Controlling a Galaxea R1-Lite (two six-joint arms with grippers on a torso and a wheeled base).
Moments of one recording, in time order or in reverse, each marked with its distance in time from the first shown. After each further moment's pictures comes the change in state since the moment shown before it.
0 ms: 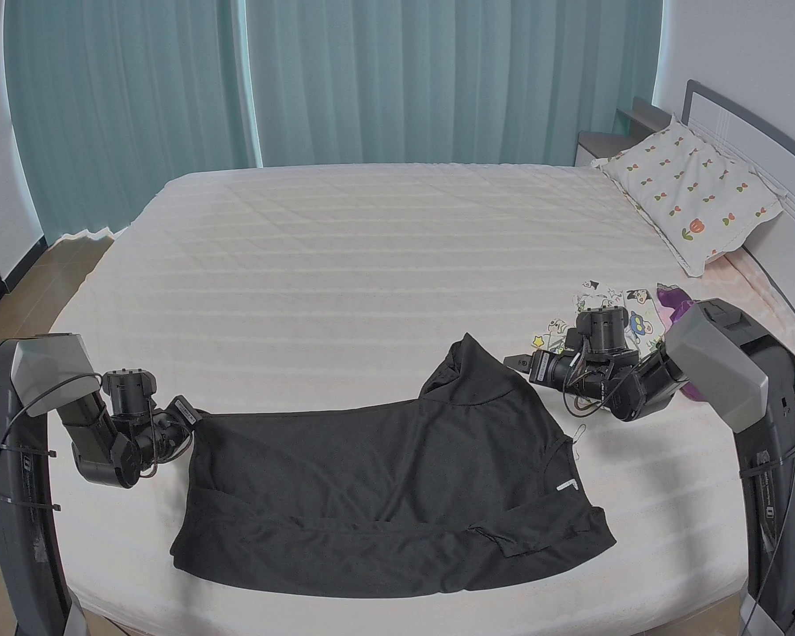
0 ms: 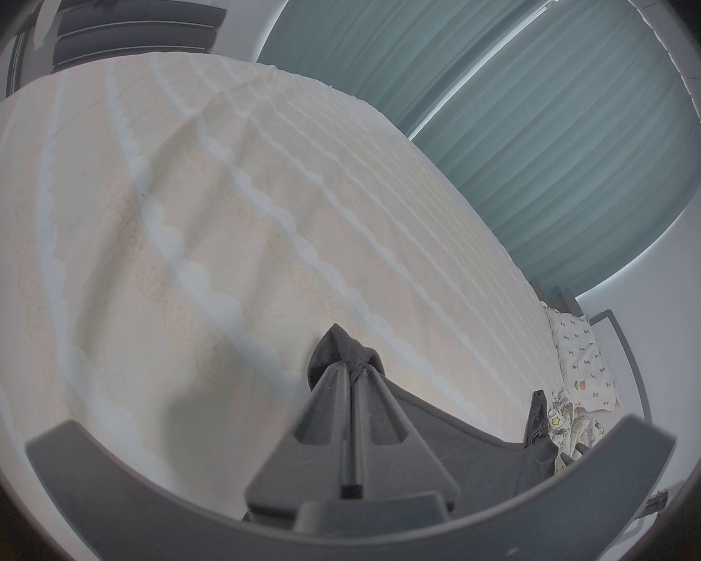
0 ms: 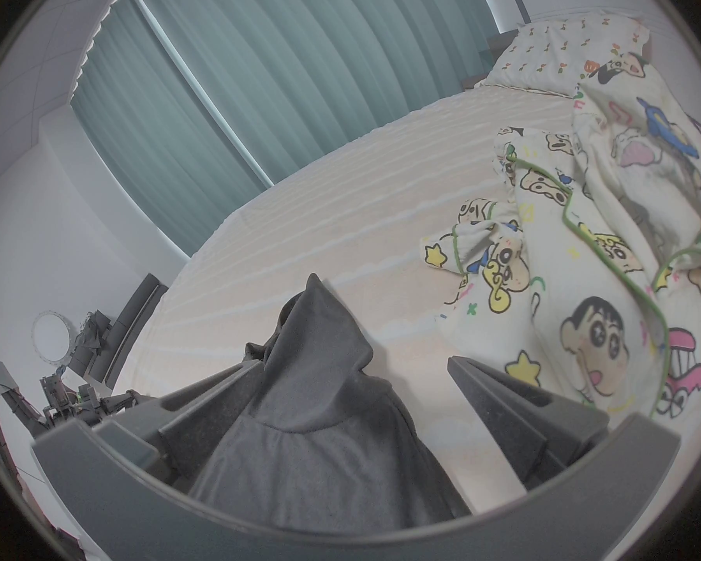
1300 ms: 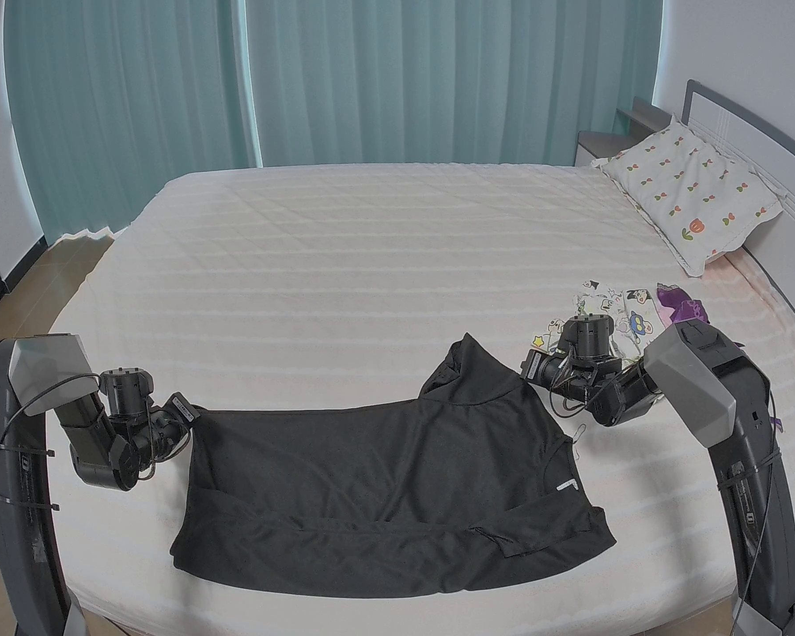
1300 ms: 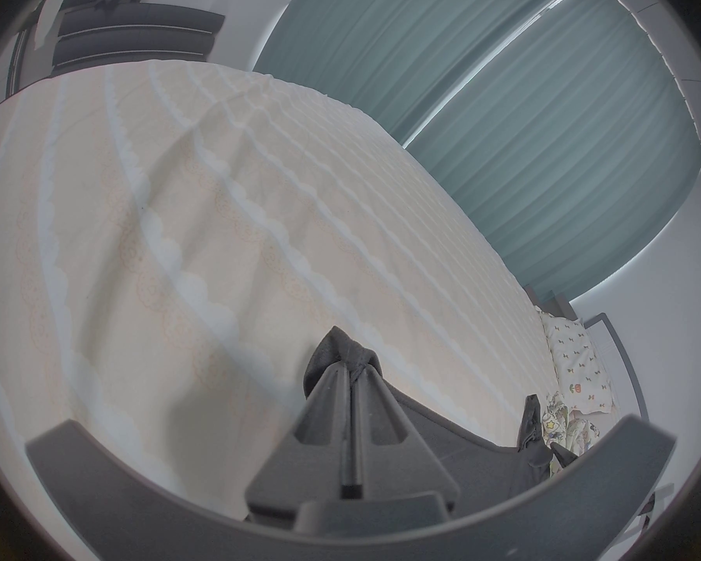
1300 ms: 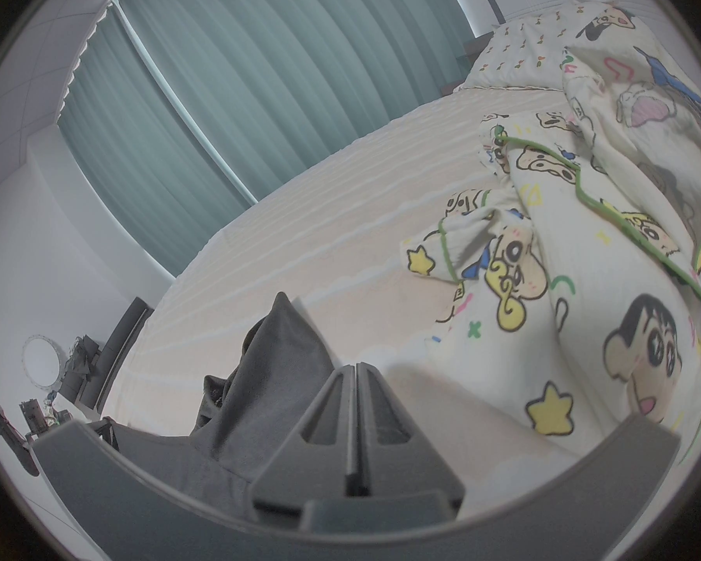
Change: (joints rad) left arm 0.001 -0.010 0.027 -0.056 0.003 -0.004; right arm 0.003 0.150 -0.191 -0.008 -0.068 0.069
